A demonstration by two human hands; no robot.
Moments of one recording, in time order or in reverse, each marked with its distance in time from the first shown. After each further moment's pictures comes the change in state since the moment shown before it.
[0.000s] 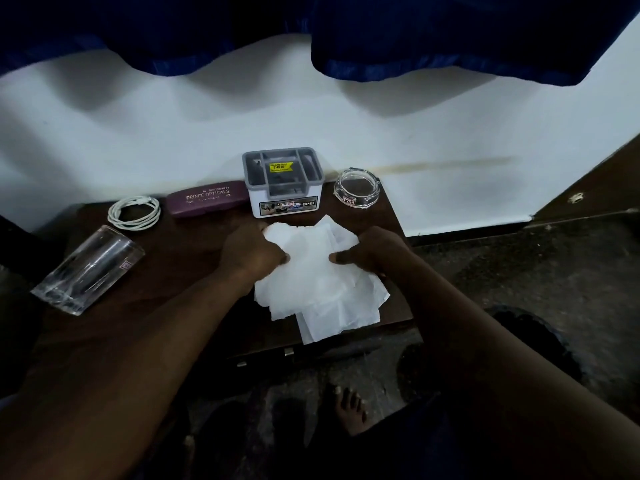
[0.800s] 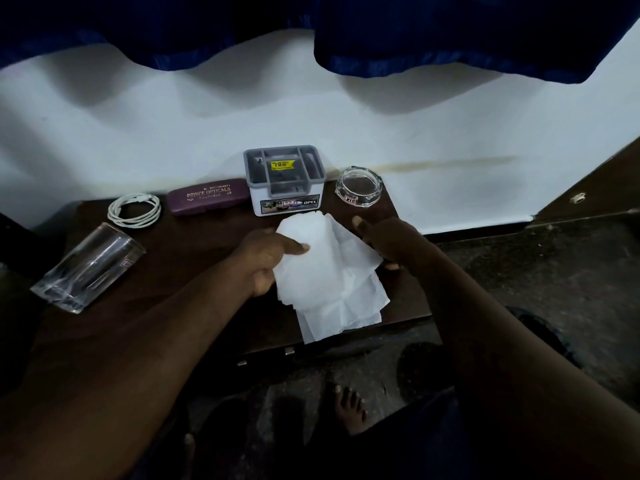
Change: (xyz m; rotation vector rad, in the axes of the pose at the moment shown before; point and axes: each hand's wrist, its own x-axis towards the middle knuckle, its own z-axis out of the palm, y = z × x) left_hand -0.017 0.023 0.004 -0.806 -0.364 -0.343; right_hand 0.000 0.004 -0.023 0.041 0.091 0.092
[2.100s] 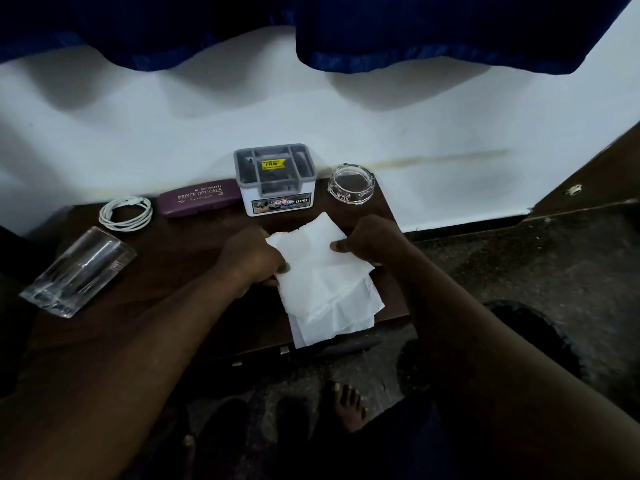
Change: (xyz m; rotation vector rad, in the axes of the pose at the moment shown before) left_hand 0.013 -0.008 -0.014 0.725 0.223 0.146; right_hand 0.020 -0.001 0.022 -0.082 0.032 -0.027
